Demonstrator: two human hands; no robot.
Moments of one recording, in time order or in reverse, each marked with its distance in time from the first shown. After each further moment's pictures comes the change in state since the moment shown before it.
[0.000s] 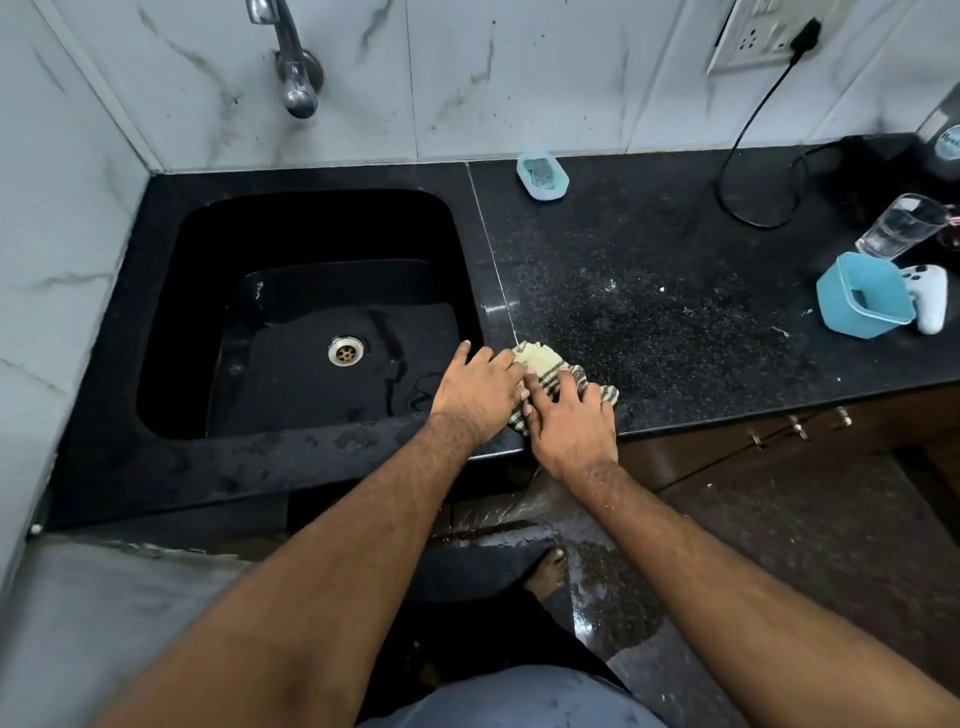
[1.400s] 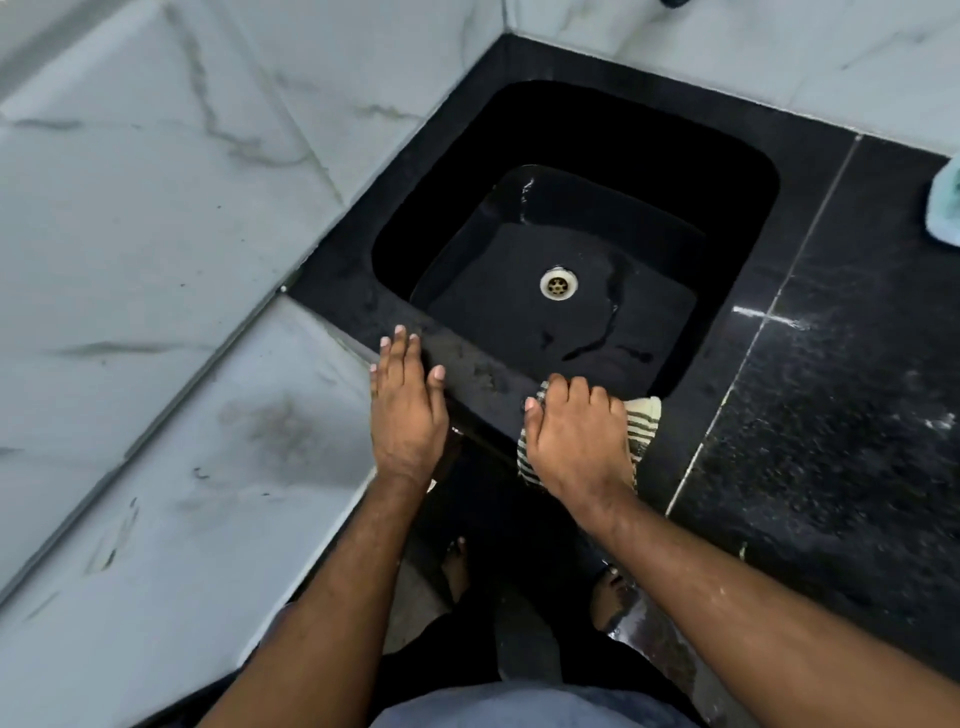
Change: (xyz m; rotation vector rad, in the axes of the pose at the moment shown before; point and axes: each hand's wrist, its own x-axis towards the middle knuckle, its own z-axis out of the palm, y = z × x) left_hand -0.166 -0.045 0.048 -0.310 0.419 -1.352; right_hand 0.036 -0.102 -0.002 0.078 0.007 -0.703
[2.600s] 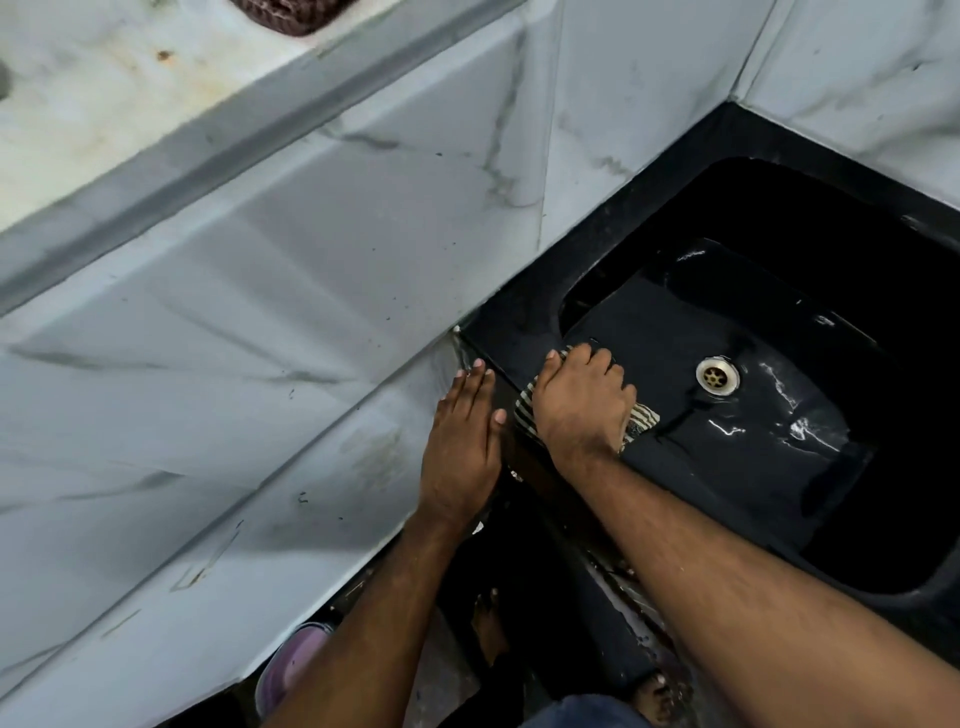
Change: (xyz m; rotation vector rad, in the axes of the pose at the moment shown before) left_hand 0.066 -0.150 -0.045 -0.169 -0.062 -0.017; right_hand 0.149 -0.239 0.022 0.123 0.116 0.121
